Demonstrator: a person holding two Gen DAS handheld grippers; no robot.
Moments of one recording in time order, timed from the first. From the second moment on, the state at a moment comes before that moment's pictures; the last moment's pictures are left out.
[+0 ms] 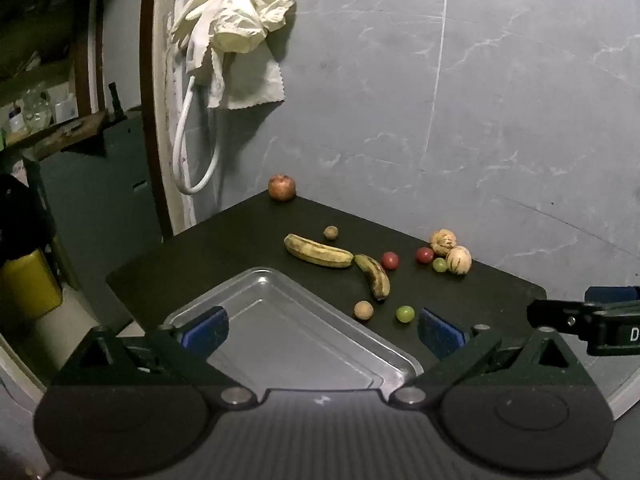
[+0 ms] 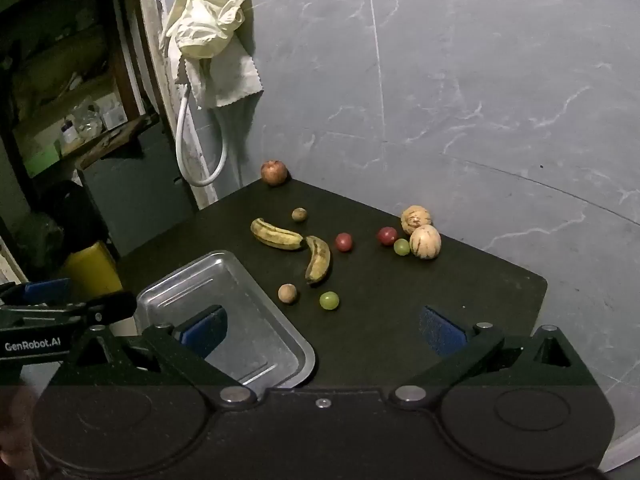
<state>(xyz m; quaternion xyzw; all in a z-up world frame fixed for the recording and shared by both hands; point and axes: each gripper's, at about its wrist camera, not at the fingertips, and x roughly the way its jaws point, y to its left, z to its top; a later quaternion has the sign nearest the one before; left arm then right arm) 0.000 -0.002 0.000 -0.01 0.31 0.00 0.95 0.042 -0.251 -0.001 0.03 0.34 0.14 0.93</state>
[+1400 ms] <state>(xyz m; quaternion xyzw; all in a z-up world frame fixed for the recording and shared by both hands) 0.000 0.005 0.000 -0.03 0.31 0.00 0.95 0.040 -0.252 0.000 0.03 0.34 0.14 0.93</state>
